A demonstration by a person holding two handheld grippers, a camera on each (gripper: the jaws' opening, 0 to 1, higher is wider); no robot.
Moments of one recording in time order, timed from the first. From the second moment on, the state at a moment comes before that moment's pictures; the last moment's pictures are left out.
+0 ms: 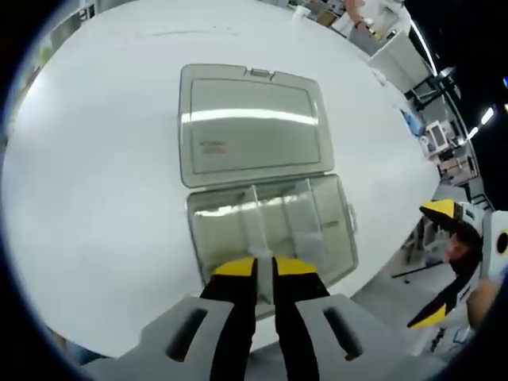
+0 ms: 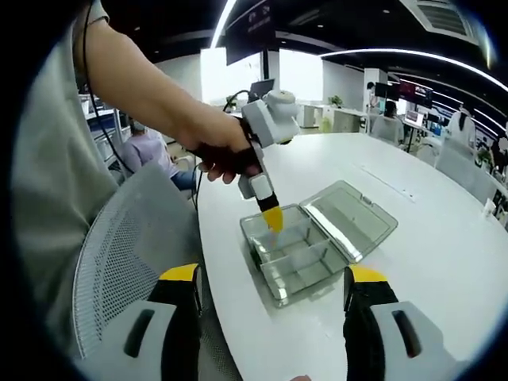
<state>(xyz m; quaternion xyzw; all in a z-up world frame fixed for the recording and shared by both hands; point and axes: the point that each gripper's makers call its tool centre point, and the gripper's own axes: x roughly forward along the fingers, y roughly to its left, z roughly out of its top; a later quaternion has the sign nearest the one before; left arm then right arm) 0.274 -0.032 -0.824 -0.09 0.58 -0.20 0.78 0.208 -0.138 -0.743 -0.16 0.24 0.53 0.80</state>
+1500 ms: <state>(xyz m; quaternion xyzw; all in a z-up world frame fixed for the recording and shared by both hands) 0.246 -0.049 -0.751 -0.17 0.40 -0.34 0.83 0.208 -0.167 -0.762 -0.20 0.29 0.52 0.78</state>
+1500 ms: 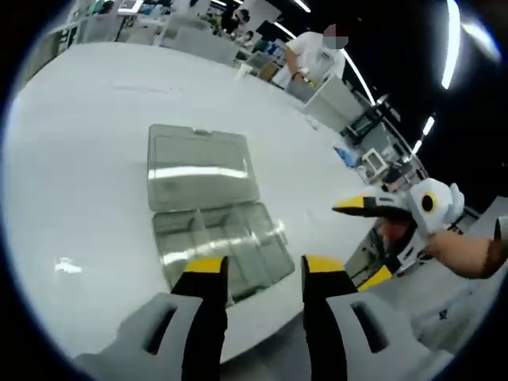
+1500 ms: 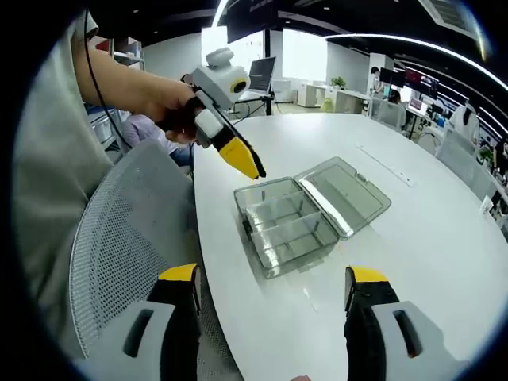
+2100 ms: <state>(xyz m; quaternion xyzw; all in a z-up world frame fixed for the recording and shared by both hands) 0.221 -0.063 -0.726 -0.11 0.29 -0.41 0.85 0.219 -0.224 -0.794 -0.26 0.35 0.50 0.75</state>
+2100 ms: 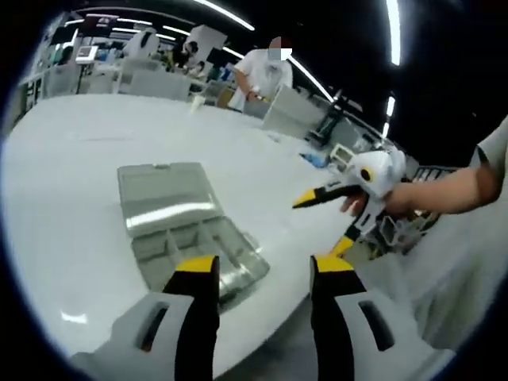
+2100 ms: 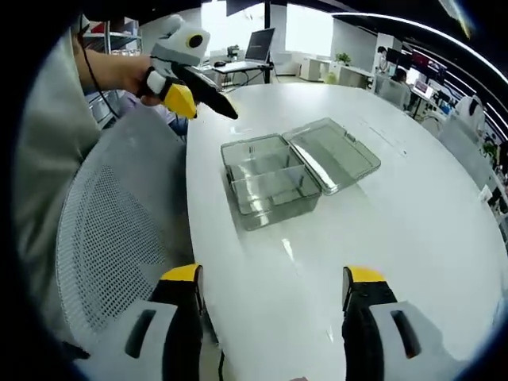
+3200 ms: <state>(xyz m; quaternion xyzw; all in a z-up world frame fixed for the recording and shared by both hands) 0.202 -0.078 -0.718 0.04 0.23 -0.48 0.85 0.259 -0.292 -0.841 -0.34 0.42 0.49 0.69</state>
